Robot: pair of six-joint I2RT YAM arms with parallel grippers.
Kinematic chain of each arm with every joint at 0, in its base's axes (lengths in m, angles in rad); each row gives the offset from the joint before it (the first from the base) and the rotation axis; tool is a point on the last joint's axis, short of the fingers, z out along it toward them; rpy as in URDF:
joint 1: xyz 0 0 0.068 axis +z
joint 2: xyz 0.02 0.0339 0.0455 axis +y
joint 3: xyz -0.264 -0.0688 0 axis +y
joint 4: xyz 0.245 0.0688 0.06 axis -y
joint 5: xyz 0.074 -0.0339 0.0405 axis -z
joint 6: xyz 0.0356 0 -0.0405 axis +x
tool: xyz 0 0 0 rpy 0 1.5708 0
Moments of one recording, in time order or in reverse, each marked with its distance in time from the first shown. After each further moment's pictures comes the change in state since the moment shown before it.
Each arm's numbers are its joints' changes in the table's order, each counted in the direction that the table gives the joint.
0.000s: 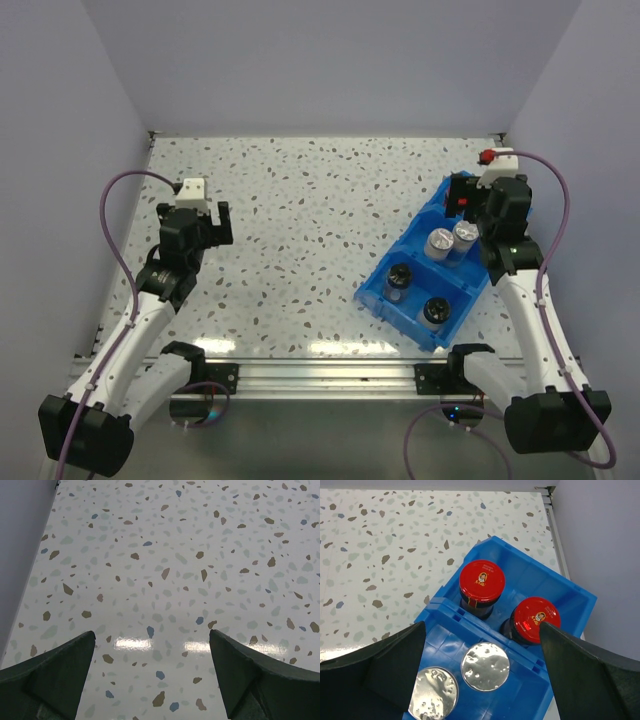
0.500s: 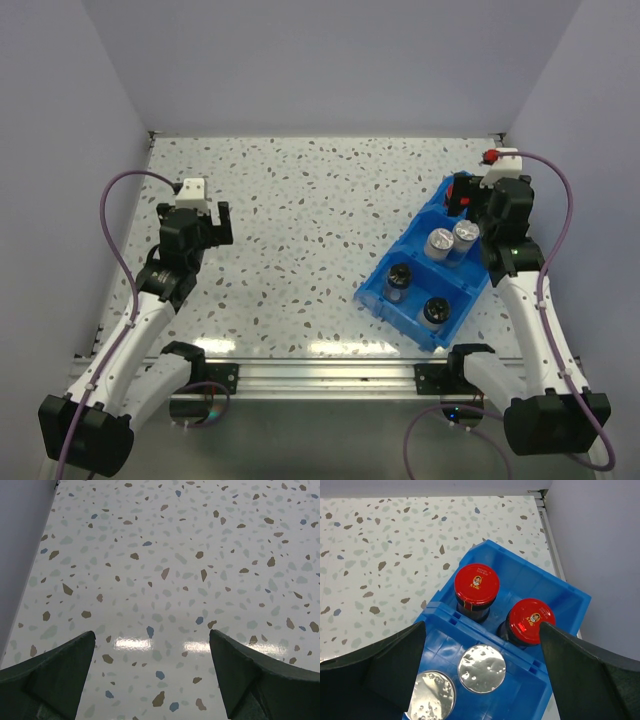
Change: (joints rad) left arm 0.000 0.000 0.000 0.000 0.002 0.002; right arm -0.008 -0.013 0.006 0.012 0.020 0.010
